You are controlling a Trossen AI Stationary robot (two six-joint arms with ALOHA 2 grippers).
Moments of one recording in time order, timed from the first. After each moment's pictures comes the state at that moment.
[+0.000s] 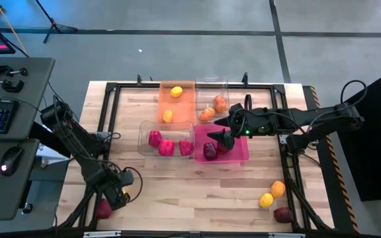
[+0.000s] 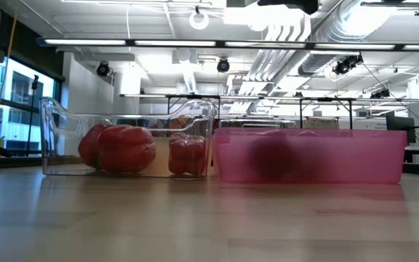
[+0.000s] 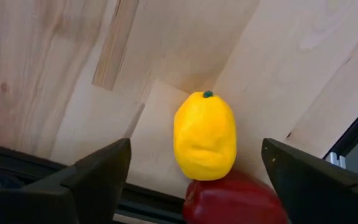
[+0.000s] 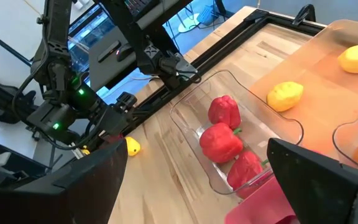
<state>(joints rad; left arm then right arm) -0.91 1.42 0.91 -0.97 0.09 -1.33 0.16 1.22 1.20 -0.38 0.27 0.71</state>
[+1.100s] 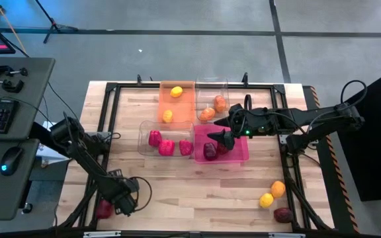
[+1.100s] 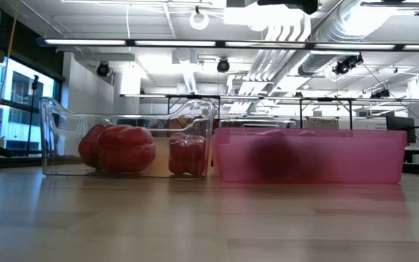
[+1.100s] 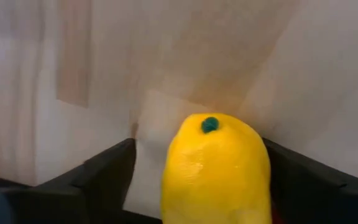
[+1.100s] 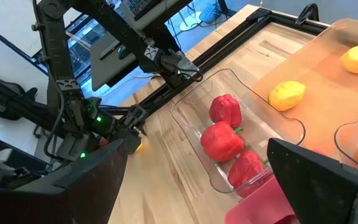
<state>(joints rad) -0.91 1.71 0.91 -0.91 0.18 -1.20 0.16 1.22 1.20 -0.38 0.26 0.70</state>
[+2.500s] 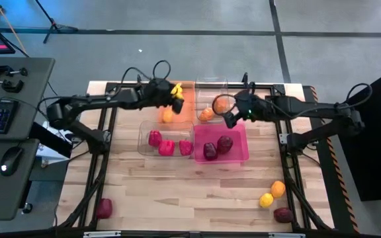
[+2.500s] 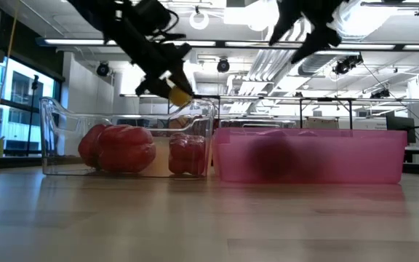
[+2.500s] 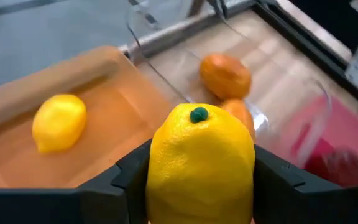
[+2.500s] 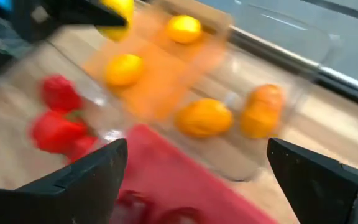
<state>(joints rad) 0.42 1.47 1.00 -0.17 -0.12 -0.43 -0.09 1.22 1.19 -0.80 0.39 0.67</state>
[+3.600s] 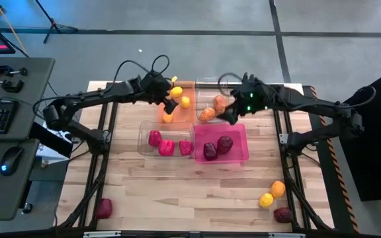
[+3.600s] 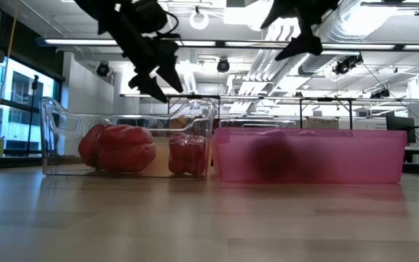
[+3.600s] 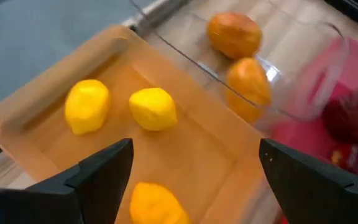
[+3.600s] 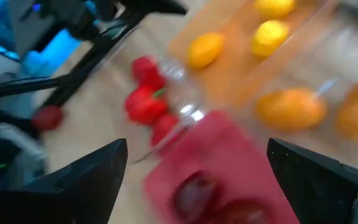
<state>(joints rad) 0.50 1.44 1.10 -0.46 -0.01 -0.22 -0.28 1.22 1.19 -0.68 -0.12 0.56</state>
